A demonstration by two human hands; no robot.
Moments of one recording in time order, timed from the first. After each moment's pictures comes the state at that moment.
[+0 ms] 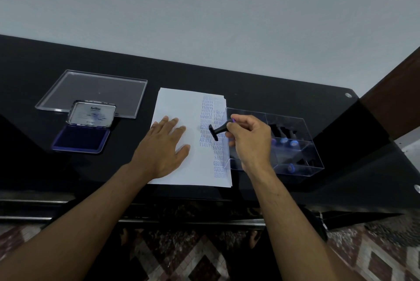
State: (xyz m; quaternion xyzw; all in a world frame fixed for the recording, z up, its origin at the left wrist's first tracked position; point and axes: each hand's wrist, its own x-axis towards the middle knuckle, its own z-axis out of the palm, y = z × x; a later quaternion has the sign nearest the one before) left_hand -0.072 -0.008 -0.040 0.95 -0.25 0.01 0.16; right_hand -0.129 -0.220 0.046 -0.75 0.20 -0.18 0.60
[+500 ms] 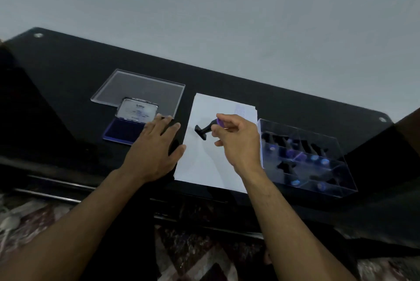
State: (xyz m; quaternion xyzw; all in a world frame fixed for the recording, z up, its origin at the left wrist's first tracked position) left_hand -0.097 0.079 -0.019 0.97 -0.15 0.06 0.20; right_hand -0.113 -0.127 0.052 -0.79 0.10 -0.10 0.59
